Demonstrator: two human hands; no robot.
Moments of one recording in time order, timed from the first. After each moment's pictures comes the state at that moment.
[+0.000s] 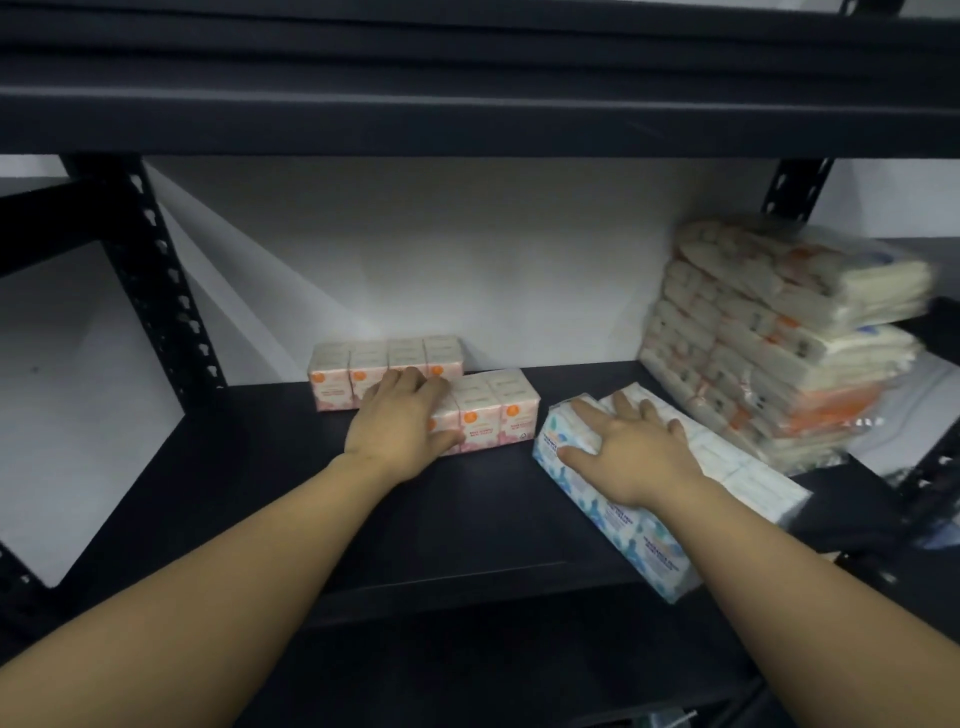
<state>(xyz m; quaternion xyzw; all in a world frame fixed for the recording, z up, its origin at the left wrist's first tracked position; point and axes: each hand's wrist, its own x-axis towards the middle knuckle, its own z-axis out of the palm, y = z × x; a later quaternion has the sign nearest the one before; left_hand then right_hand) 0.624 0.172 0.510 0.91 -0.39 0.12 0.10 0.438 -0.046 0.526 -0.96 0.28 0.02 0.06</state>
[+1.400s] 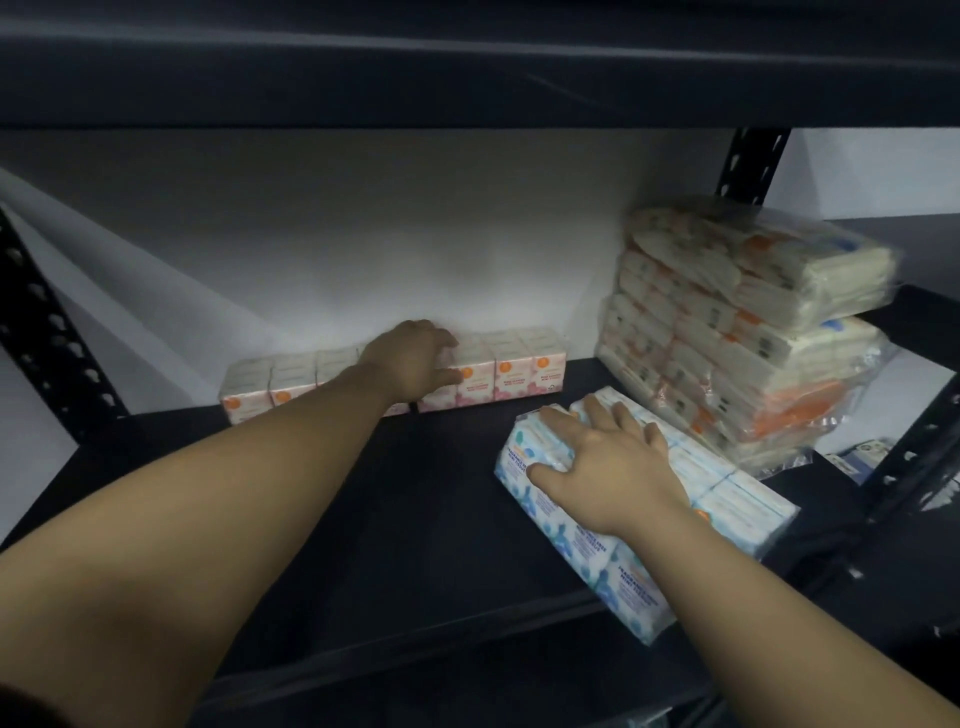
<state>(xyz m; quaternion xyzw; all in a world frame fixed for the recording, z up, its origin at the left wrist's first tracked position) 0.702 0.041 0.541 0.87 -0.48 0.06 0.11 0.428 -0.064 0.524 -0.95 0.29 -0.03 0.10</state>
